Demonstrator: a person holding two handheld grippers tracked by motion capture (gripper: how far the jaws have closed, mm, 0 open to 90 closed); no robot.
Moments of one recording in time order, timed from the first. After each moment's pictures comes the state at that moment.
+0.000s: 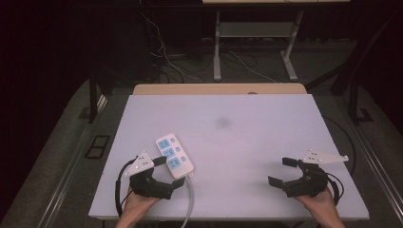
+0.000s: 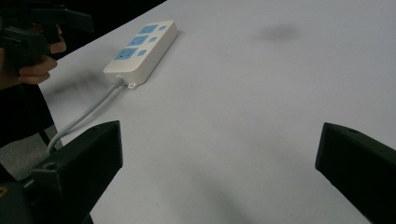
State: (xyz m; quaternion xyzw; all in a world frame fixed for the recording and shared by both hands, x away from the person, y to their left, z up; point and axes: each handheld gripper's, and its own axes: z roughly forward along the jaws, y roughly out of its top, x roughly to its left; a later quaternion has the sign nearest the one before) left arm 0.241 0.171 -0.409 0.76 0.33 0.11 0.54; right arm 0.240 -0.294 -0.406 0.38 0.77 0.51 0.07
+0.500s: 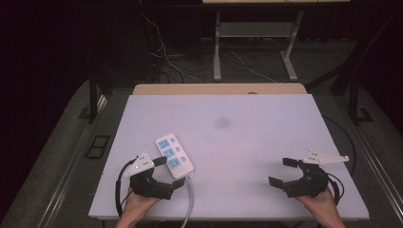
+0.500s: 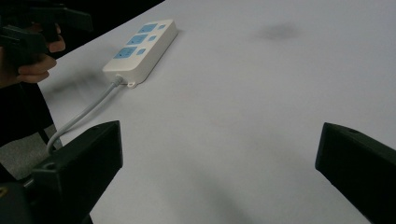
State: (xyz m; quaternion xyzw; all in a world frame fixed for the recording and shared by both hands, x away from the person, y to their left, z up) left arm 0.240 0.171 -0.408 0.77 0.33 0.11 0.54; right arm 0.240 -0.295 -0.407 0.38 0.77 0.51 0.07
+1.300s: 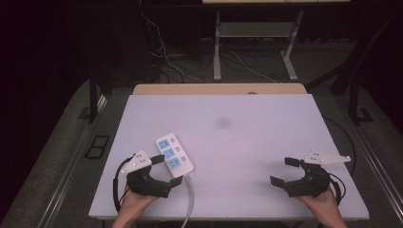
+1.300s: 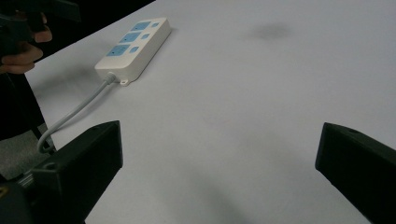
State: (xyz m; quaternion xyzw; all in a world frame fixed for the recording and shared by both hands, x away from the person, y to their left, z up) left arm 0.242 0.176 -0.398 0.77 0.34 0.11 0.54; right arm 0.240 -0.298 -0.407 0.39 0.77 0.50 0.08
